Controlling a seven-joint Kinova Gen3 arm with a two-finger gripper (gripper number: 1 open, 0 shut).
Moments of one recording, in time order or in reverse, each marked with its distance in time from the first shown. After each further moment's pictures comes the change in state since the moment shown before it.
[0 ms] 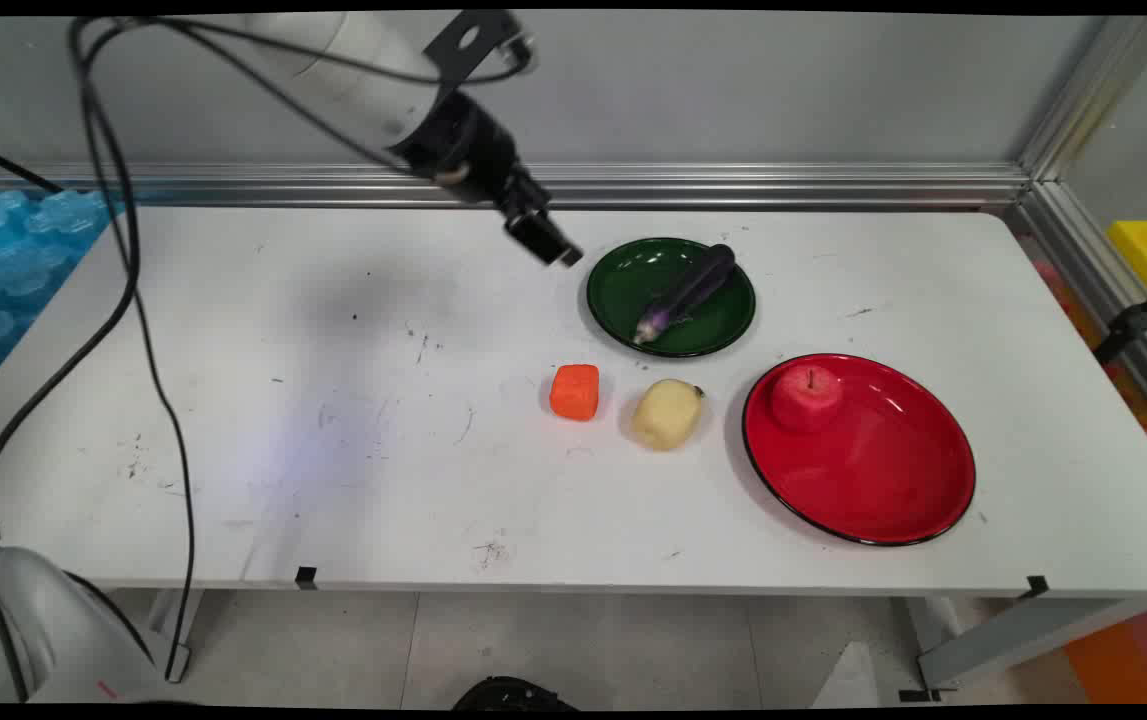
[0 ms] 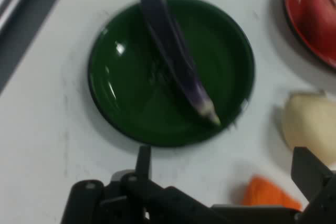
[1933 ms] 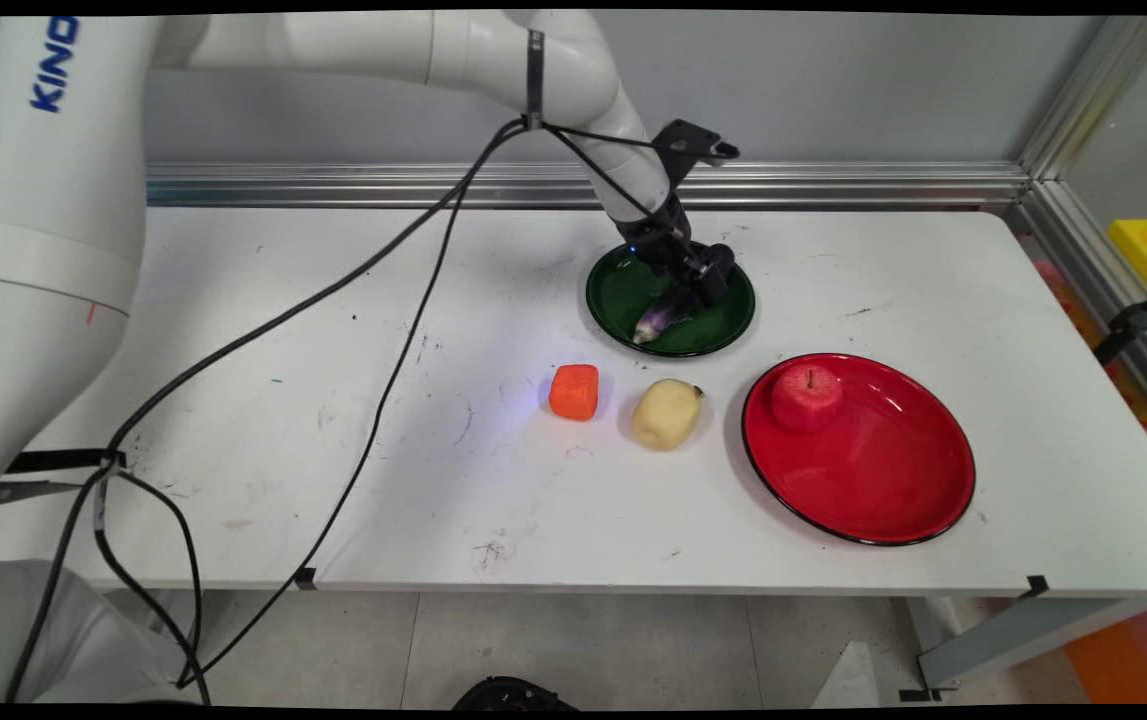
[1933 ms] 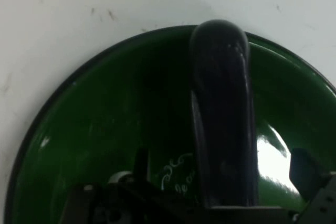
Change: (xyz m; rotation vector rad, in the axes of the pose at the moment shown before) arm 0.093 -0.030 0.264 0.019 -0.171 -0.336
